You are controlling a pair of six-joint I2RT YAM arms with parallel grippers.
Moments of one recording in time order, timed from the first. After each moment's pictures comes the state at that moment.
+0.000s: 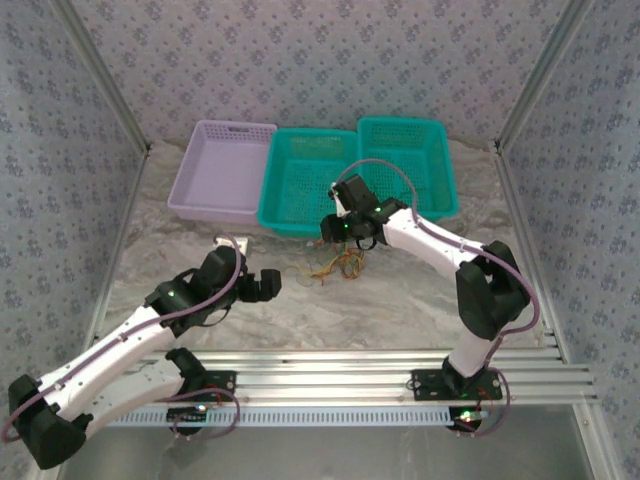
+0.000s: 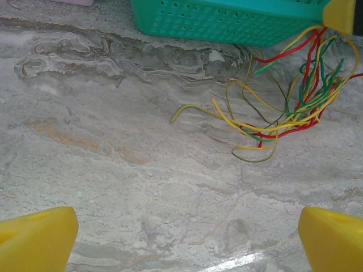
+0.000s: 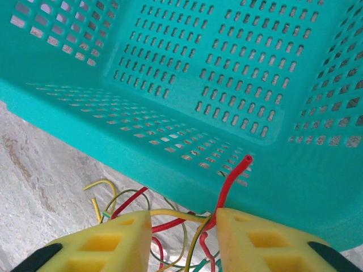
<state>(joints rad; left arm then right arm) -0.77 0.82 0.70 -0.68 -0.17 -0.63 0.65 1.71 1.30 -0.52 -0.07 0.38</state>
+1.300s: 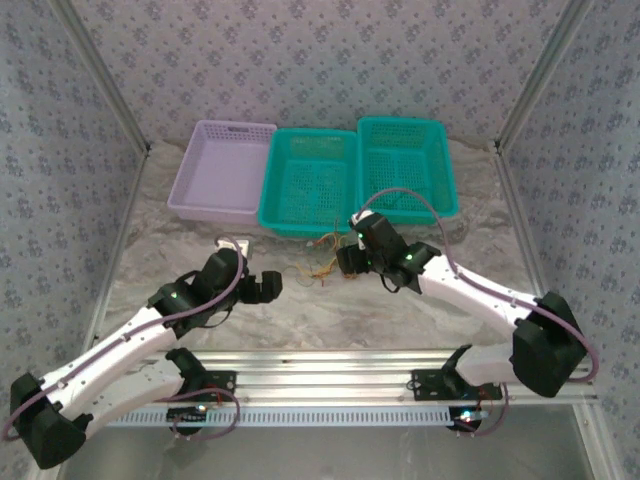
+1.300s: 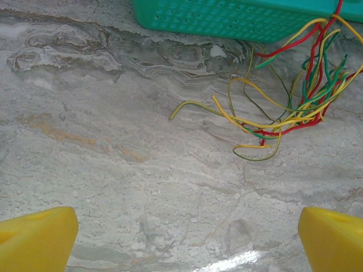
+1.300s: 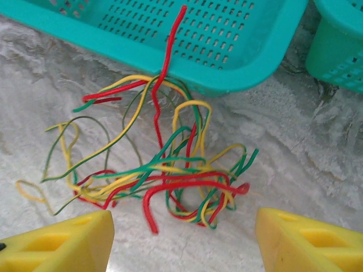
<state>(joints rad) -0.77 0.82 0.66 -0.64 -0.17 -0.64 0.74 1.34 0.89 -0.39 0.15 0.31</state>
